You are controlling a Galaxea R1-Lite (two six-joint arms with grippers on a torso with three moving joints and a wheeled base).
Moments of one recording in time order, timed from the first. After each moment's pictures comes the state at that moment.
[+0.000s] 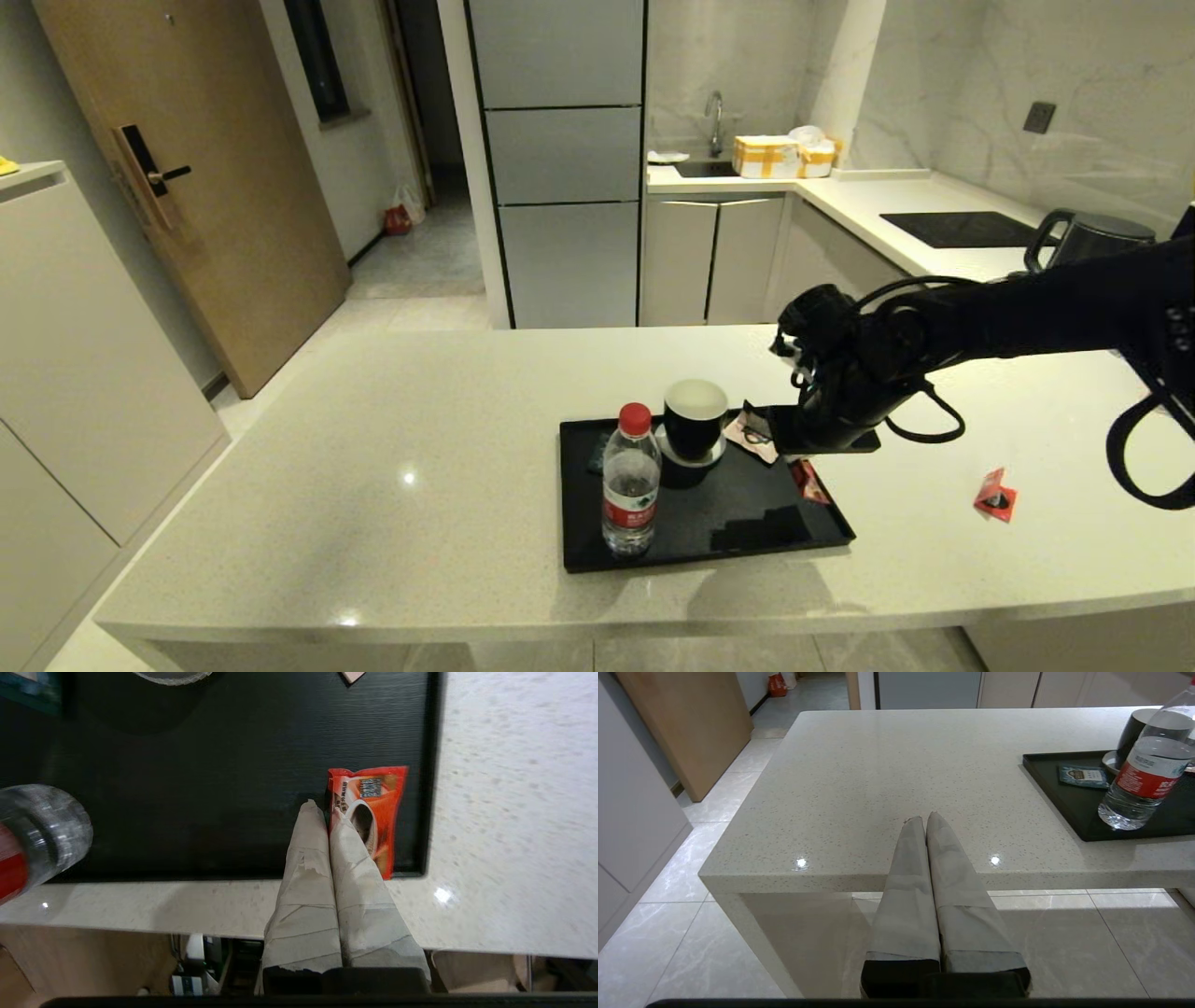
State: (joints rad) left arm 0.00 0.00 0.00 0.00 0.00 0.01; right arm 0.33 2.20 -1.59 0.53 -0.07 0.26
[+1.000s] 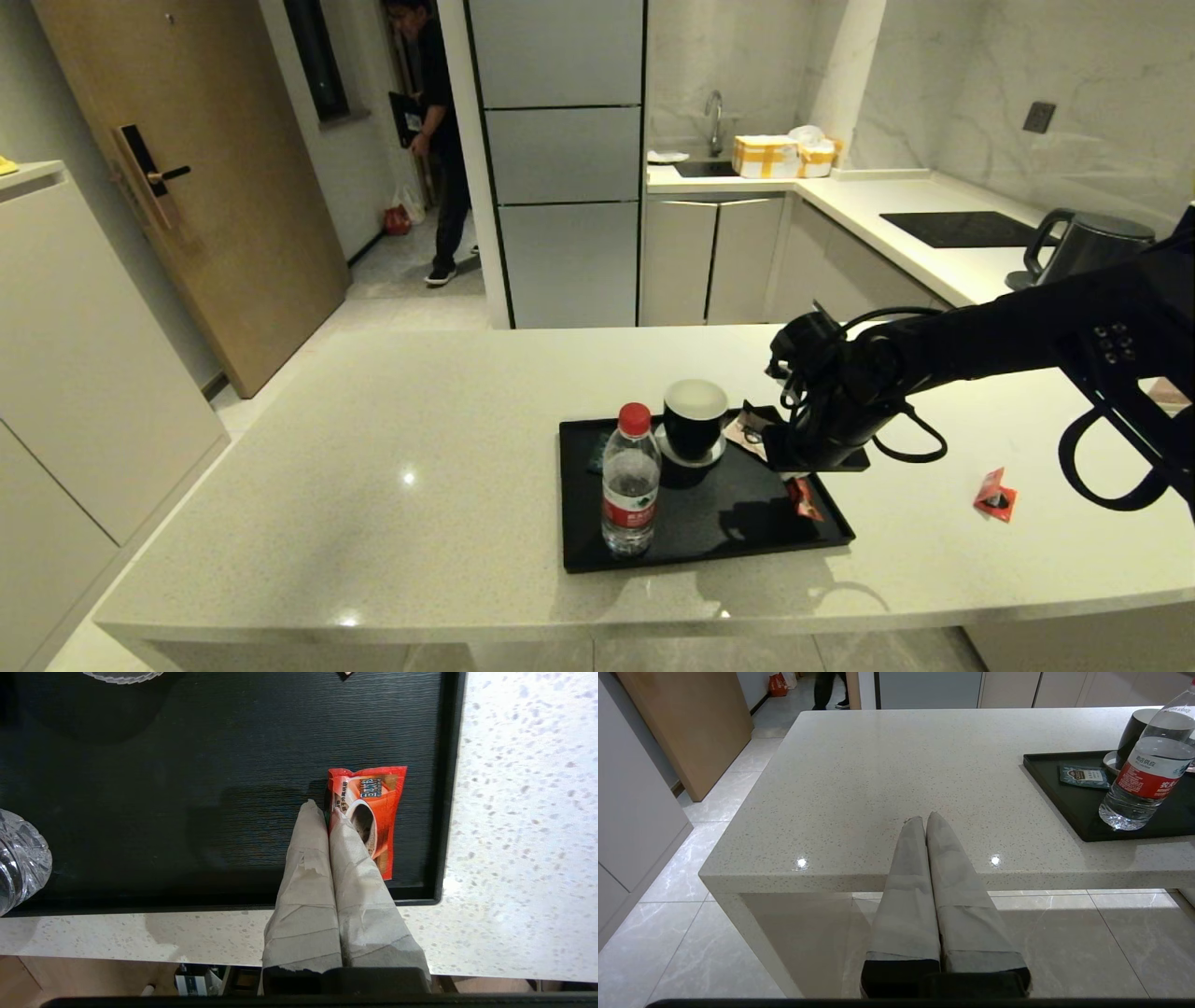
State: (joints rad) left arm 0.00 0.00 0.00 0.00 0.00 0.01; right arm 0.32 2.27 -1.56 0.47 -0.06 0.27
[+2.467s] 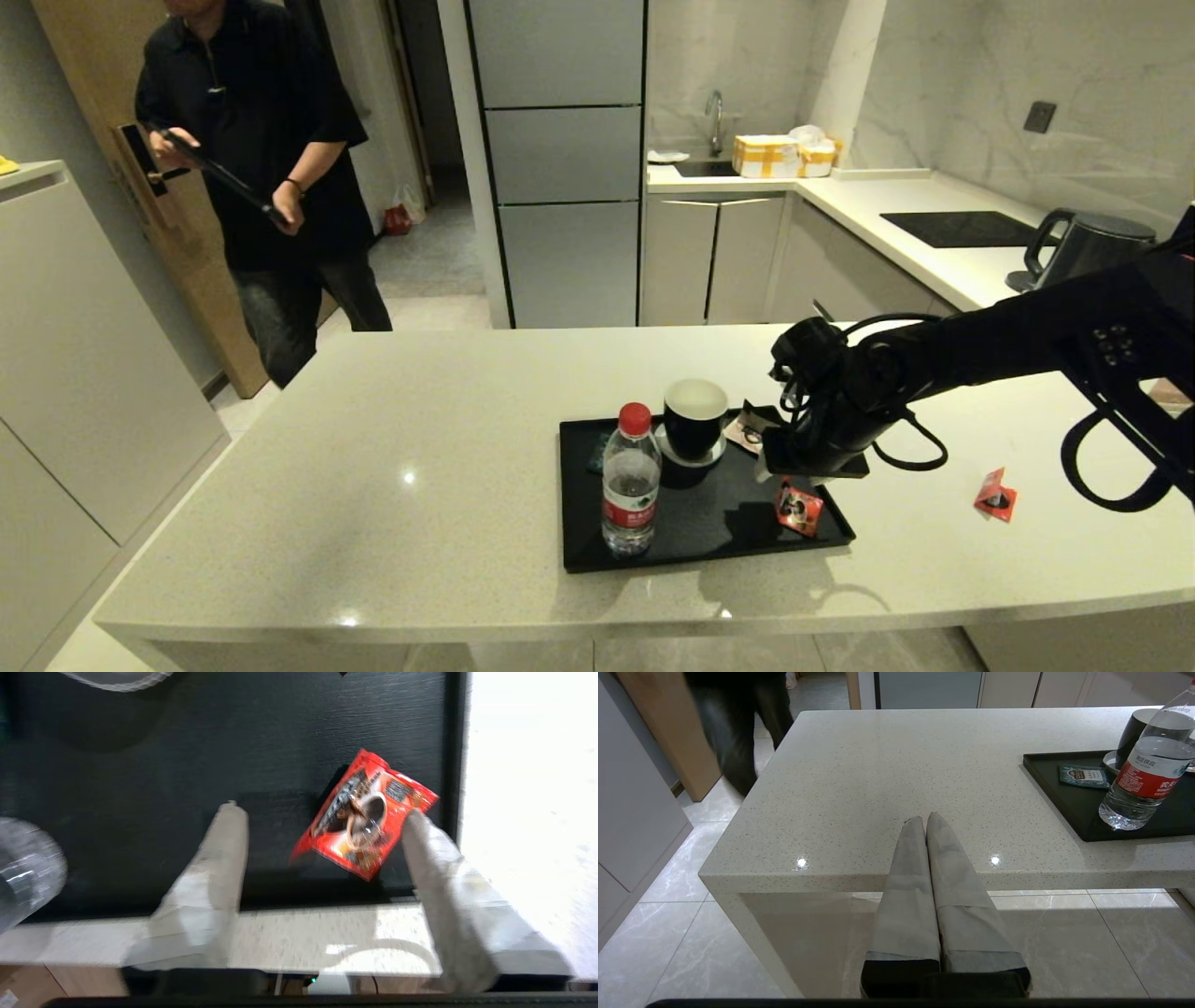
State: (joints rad) left arm 0.00 0.00 0.00 0.00 0.00 0.01; right arm 0.32 2.25 -1.52 0.43 -0.06 0.32
